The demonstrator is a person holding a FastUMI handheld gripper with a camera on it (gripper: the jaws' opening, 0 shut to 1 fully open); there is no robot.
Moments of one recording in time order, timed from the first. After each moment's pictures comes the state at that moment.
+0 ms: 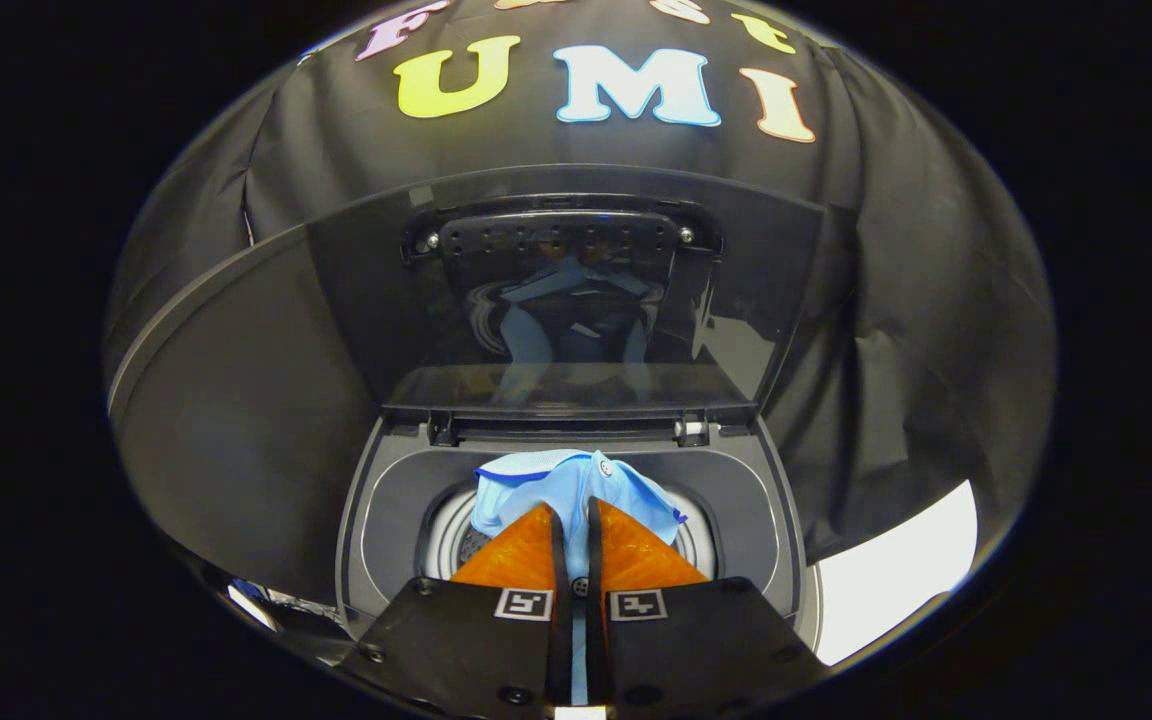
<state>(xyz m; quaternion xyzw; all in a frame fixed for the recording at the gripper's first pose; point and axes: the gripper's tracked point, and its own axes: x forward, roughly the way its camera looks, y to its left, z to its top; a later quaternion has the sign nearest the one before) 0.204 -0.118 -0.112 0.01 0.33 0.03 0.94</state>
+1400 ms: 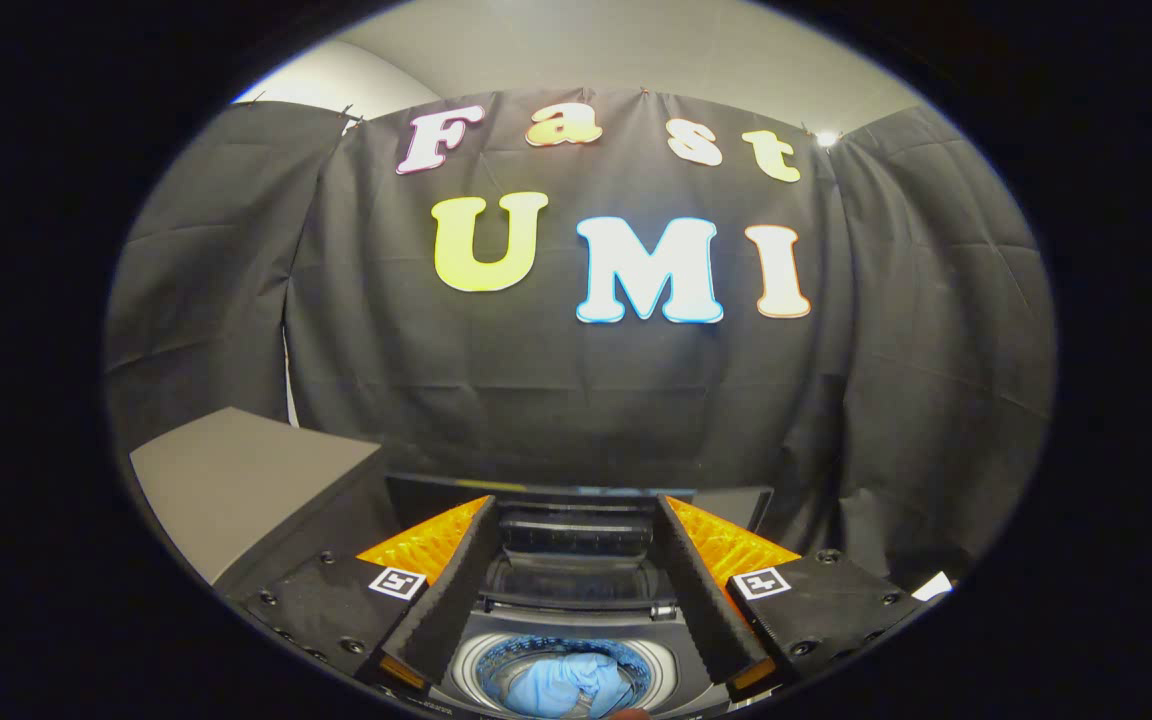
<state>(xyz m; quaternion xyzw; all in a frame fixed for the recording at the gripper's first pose) 0.238 -0.116 0.098 0.01 0.06 0.05 1.00</state>
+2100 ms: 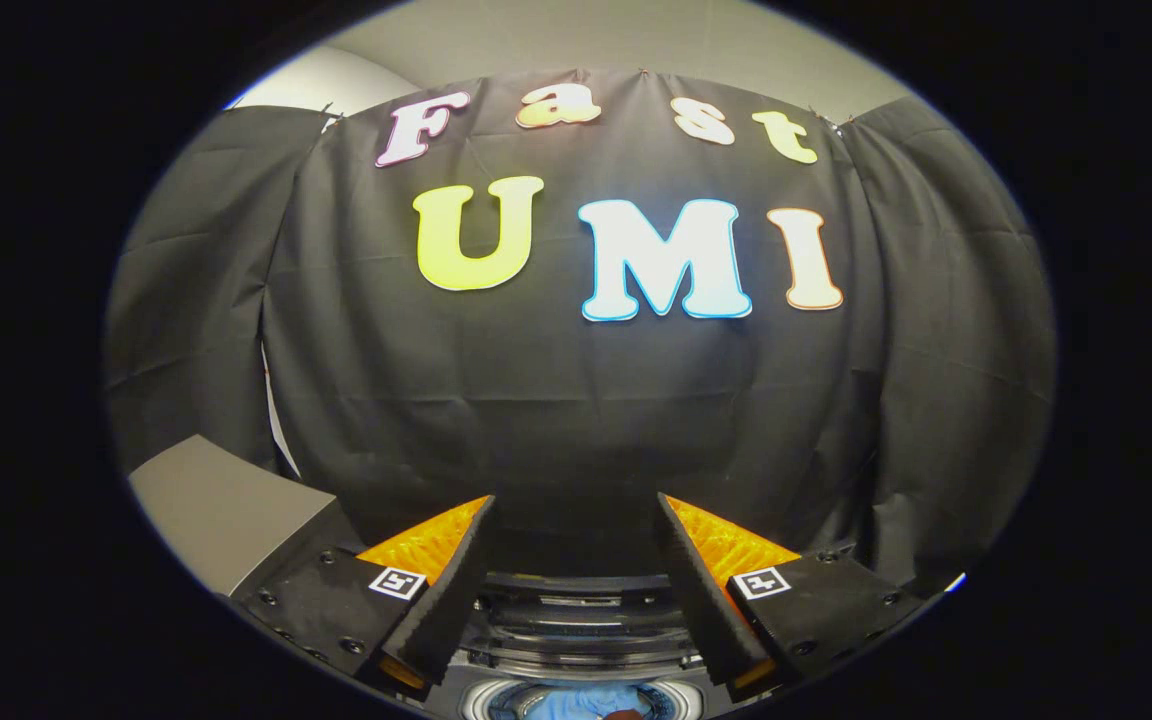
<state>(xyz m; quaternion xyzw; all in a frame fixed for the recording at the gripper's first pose) 0.350 -0.094 0.085 0.03 0.07 0.05 1.00</state>
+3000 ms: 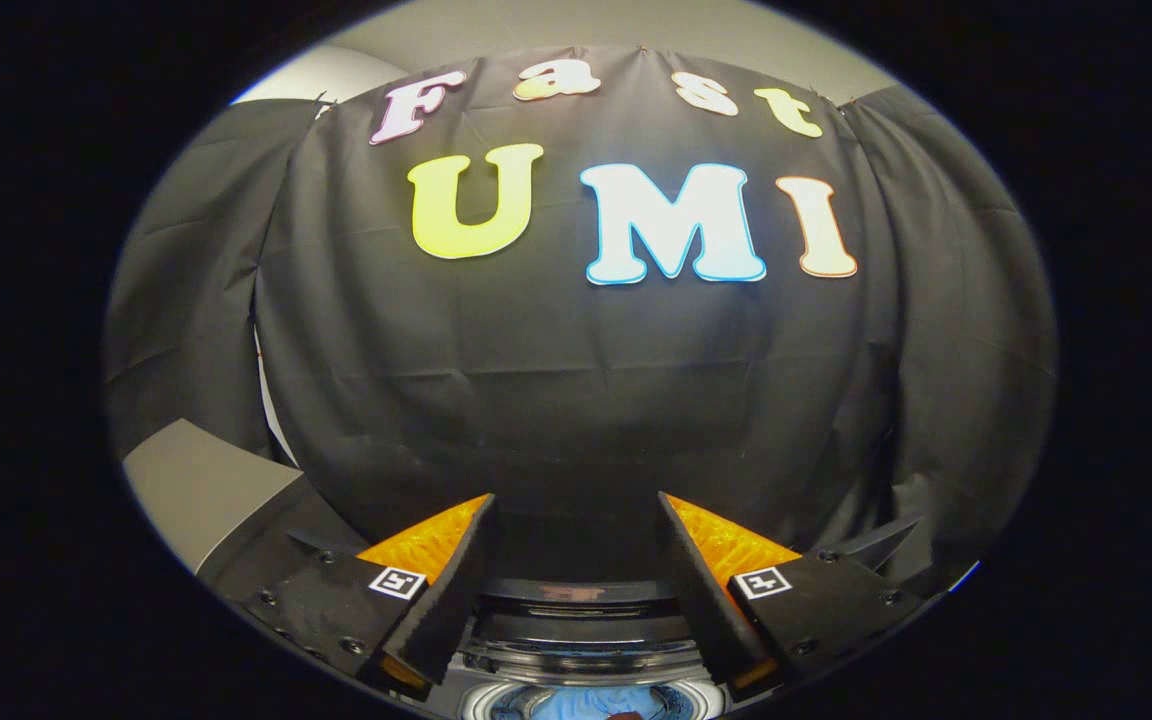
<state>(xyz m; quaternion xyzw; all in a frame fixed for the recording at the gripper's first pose) 0.371 -0.085 0.039 0.03 0.10 0.06 0.99</state>
